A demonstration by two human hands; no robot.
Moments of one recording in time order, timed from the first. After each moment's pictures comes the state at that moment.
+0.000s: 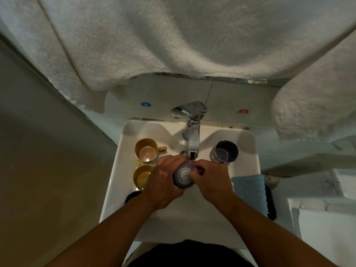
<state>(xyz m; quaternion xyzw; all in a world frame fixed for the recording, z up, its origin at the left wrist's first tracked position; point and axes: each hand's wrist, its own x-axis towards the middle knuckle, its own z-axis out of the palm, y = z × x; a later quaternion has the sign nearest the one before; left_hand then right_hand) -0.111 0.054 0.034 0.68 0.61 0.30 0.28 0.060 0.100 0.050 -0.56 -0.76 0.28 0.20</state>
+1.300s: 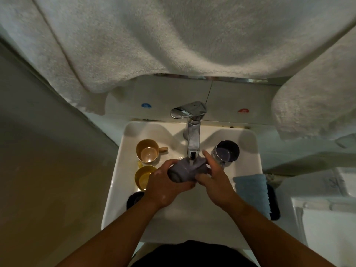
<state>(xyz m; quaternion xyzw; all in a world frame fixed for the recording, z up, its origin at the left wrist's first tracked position) -0.103 0.044 0.036 0.49 0.71 0.31 0.40 0.076 0.092 0.035 -0.54 -0.53 0.61 0.24</state>
